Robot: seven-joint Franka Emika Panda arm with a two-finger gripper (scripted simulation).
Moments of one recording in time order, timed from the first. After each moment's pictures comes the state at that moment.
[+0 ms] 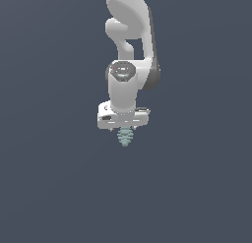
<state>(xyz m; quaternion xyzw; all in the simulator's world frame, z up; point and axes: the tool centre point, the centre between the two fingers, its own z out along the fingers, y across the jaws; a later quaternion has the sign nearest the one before) -0.005 -0.014 0.136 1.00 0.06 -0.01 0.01</state>
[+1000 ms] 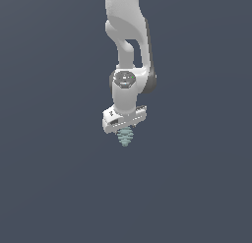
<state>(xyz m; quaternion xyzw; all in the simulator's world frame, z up) -0.040 -0.004 0.084 0.98 0.20 0.00 0.00</state>
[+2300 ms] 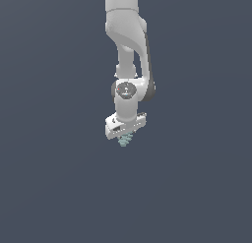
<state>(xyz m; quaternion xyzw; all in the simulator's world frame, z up) -0.035 0.002 0.041 0.98 0.21 0.01 0.00</state>
